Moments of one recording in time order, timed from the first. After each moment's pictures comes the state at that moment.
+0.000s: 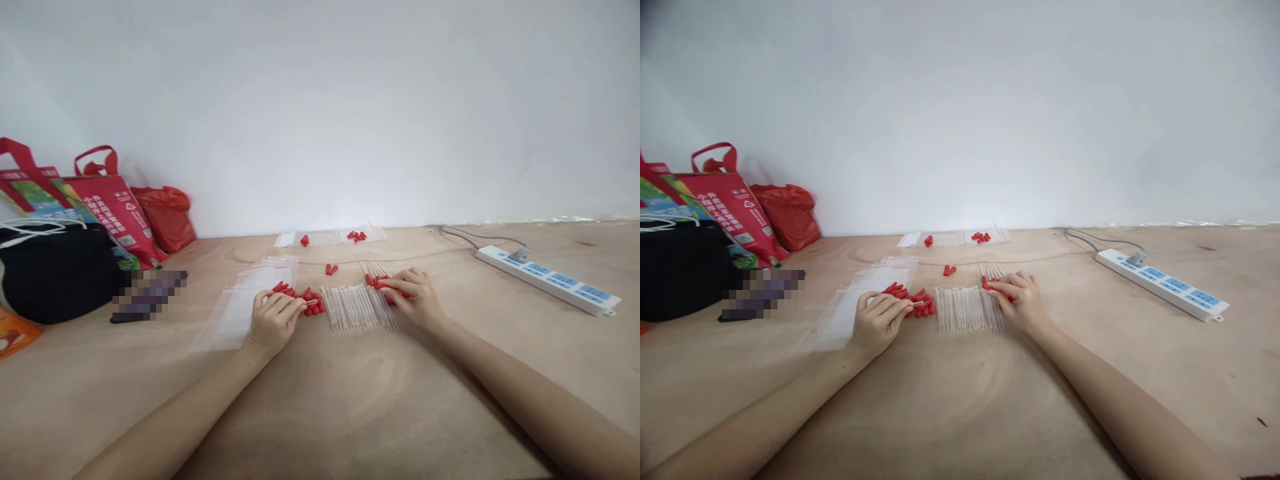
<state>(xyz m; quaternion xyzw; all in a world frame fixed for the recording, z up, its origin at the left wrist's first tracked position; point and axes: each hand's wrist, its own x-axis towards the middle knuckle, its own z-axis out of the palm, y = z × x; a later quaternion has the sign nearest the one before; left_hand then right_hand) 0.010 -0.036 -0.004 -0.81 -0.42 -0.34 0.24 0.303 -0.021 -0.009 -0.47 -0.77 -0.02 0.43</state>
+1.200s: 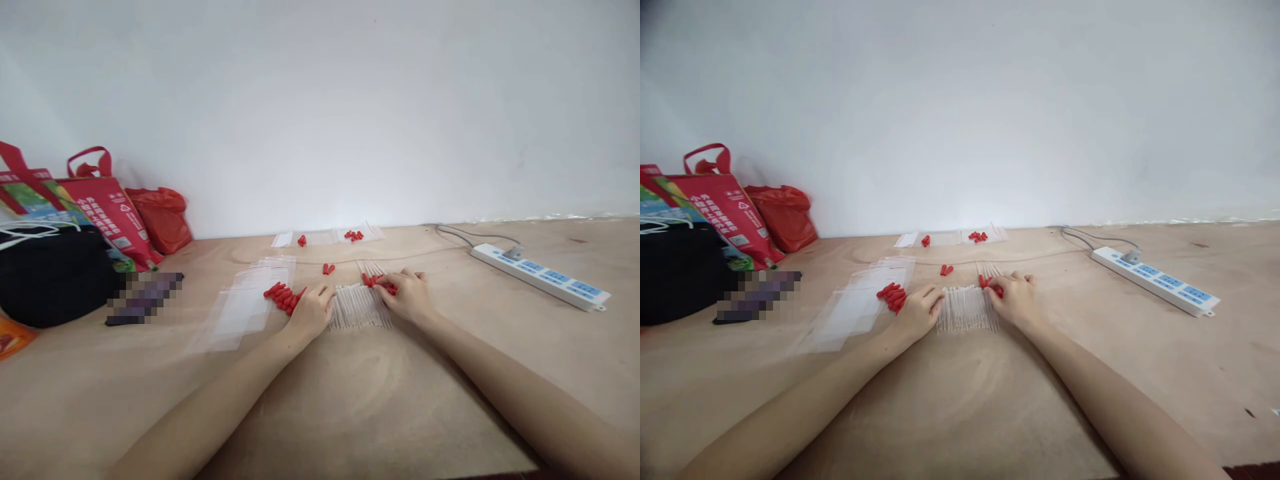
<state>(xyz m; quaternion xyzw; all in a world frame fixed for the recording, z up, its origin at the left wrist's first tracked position) 0.075 -0.016 -0.004 -0.85 -0.42 -0.29 0.09 0.298 -0.011 -0.008 -0.59 -0.74 -0.04 0.31</state>
